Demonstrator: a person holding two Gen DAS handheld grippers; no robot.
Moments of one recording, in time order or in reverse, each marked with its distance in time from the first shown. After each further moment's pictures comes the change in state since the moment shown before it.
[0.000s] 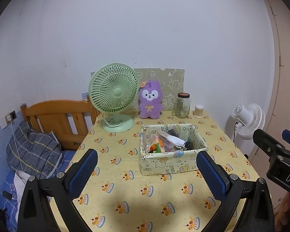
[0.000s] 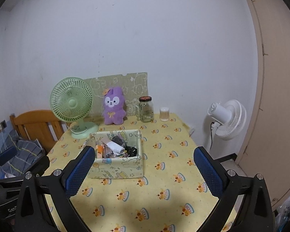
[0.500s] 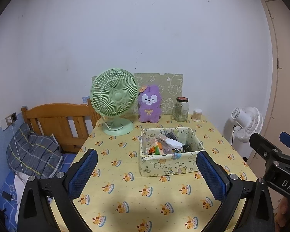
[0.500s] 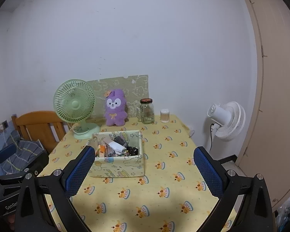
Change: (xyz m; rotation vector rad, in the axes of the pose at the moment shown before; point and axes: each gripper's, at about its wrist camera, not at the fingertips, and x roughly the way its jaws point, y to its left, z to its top) left arm -0.016 -0.001 -0.001 -0.004 -0.037 -0.007; right arm -0.013 0.002 -0.003 -0.007 -0.016 0.012
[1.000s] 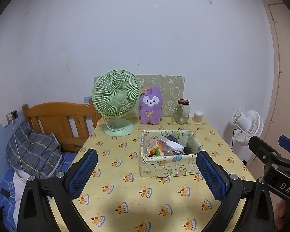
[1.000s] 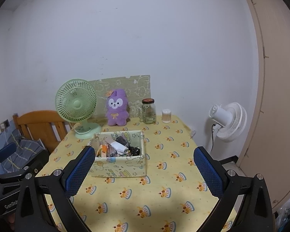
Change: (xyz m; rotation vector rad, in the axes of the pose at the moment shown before) left arm 0.000 0.000 0.002 -0.021 -0.007 0.003; right arm -0.001 0.001 0.001 0.000 -0.002 0.011
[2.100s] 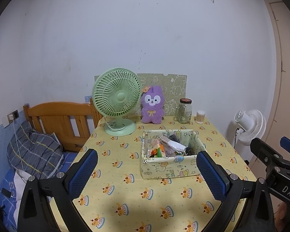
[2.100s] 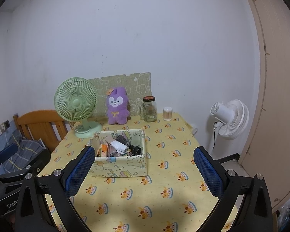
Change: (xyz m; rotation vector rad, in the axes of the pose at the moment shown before) left arm 0.007 0.003 0.000 -0.004 0.003 0.017; right arm 0.010 0.001 0.000 0.001 0.019 0.008
